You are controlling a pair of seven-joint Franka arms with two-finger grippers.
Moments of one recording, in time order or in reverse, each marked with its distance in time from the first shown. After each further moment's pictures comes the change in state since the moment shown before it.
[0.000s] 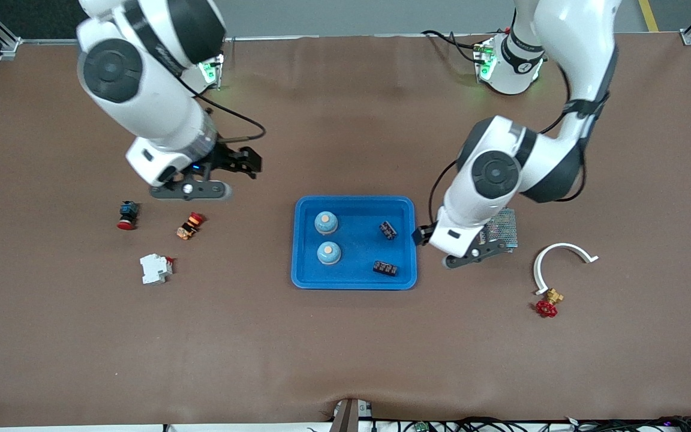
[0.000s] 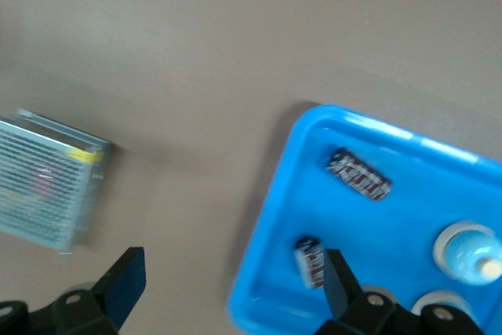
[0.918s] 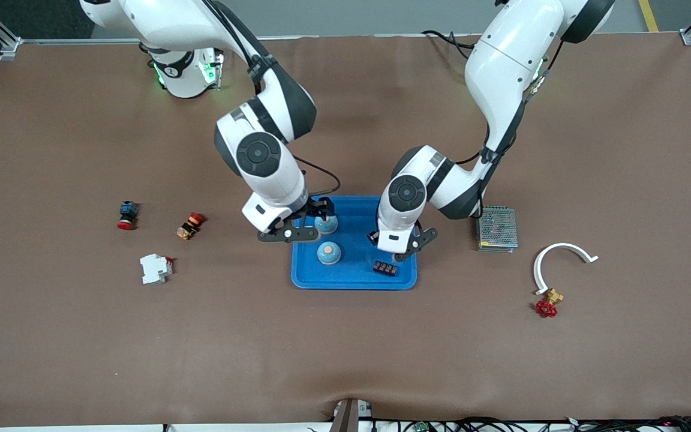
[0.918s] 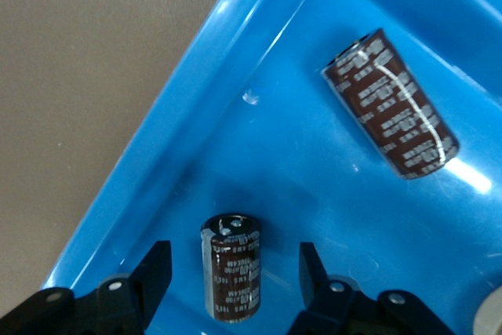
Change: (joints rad) left arm -0.144 0.241 0.000 0.004 0.000 0.167 -0.404; right arm 0.128 0.315 -0.001 -0.003 0.000 0.378 0.035
